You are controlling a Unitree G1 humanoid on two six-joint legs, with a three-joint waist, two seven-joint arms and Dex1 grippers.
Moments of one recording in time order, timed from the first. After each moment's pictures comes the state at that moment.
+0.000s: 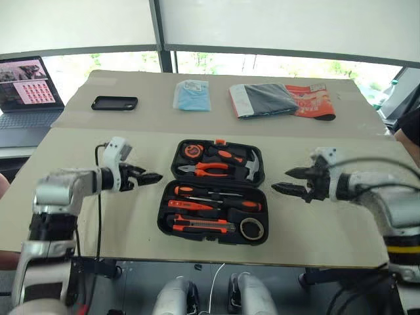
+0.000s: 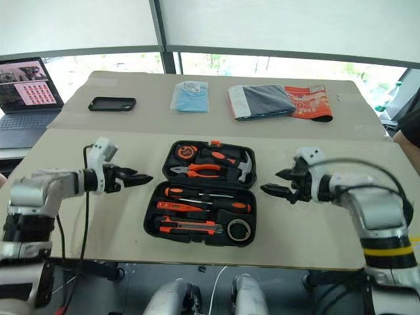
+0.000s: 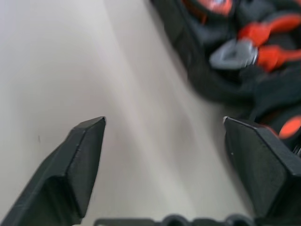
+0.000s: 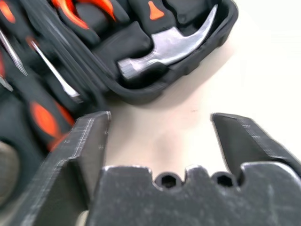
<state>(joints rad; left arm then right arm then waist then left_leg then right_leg) -0.72 0.67 0.09 0.20 -0.39 1.15 -0.80 -0.54 -0.80 -0.05 -0.10 0.49 1.16 0.91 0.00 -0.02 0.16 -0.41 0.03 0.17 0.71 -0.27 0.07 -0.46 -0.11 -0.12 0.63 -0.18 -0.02</state>
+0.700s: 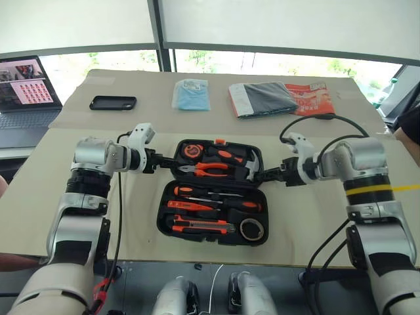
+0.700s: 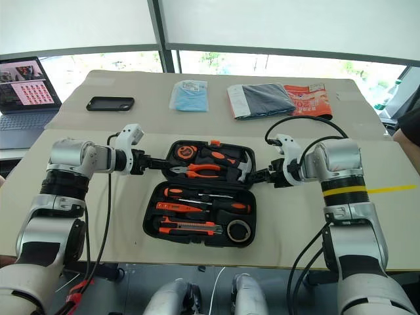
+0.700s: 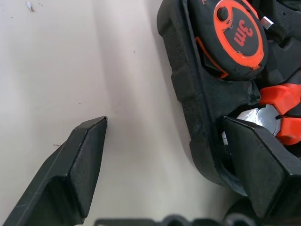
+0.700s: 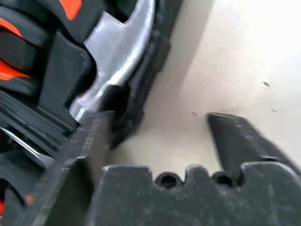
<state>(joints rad) -0.97 0.53 -0.04 0.59 -0.31 1.13 -0.72 -0.94 -0.58 0.07 0.41 0.39 1.44 0.65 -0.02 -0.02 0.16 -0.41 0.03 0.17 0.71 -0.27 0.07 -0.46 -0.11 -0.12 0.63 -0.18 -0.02</state>
